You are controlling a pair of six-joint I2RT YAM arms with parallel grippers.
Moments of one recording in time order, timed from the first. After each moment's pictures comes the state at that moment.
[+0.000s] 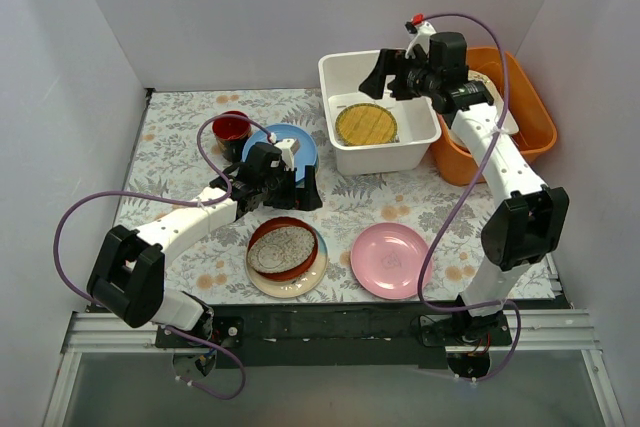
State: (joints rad) left arm -0.57 1.42 0.92 -0.26 0.23 -0.43; right arm 0.28 1.74 1.76 -0.39 -0.41 0.29
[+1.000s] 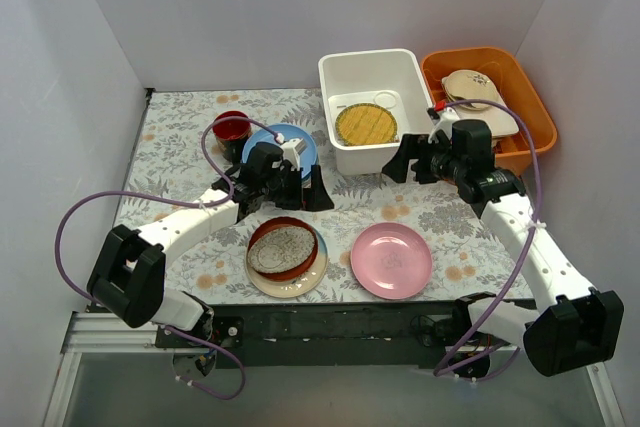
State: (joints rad) left arm -0.58 1.42 0.91 -0.17 0.40 -0.50; right arm 0.28 1.15 1.03 -0.41 -0.37 0.29
